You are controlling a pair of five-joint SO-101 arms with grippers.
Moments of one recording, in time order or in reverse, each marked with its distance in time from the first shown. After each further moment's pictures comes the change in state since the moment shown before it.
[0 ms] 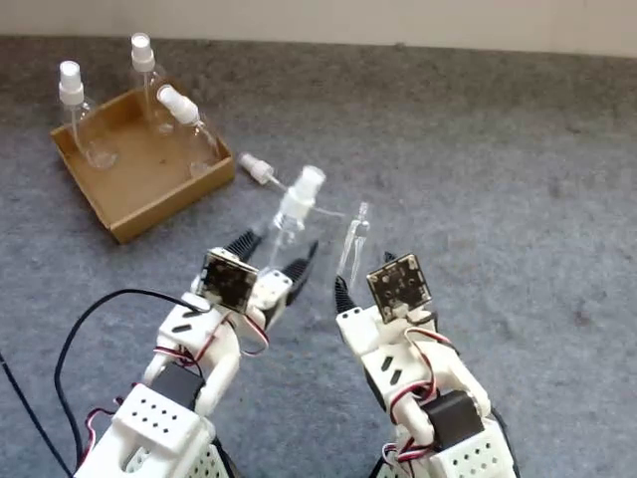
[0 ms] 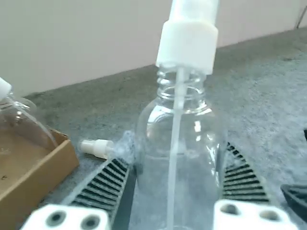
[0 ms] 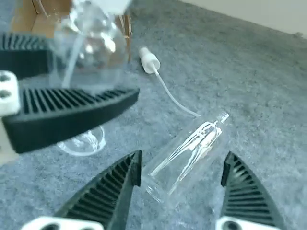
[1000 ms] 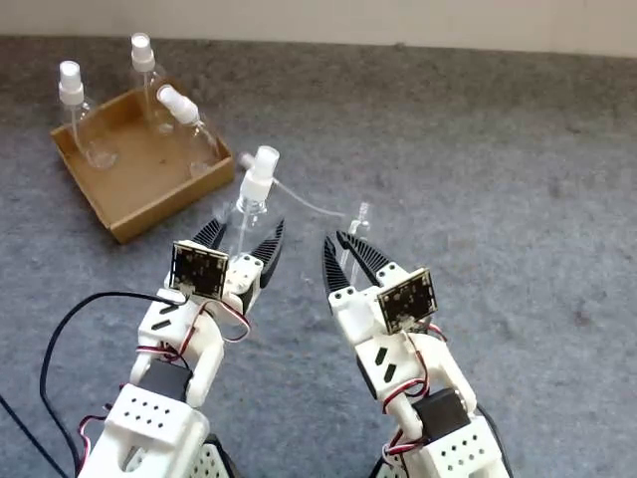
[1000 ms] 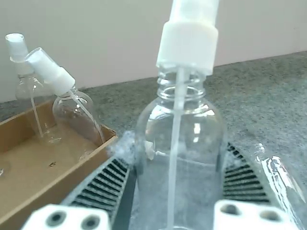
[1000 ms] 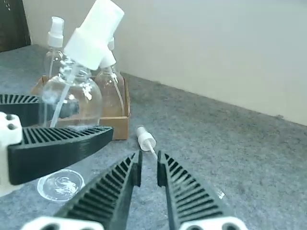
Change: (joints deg) left arm -9.1 0.0 0.0 -1.1 0.0; right arm -0.1 -0.3 9.8 -30.3 0.0
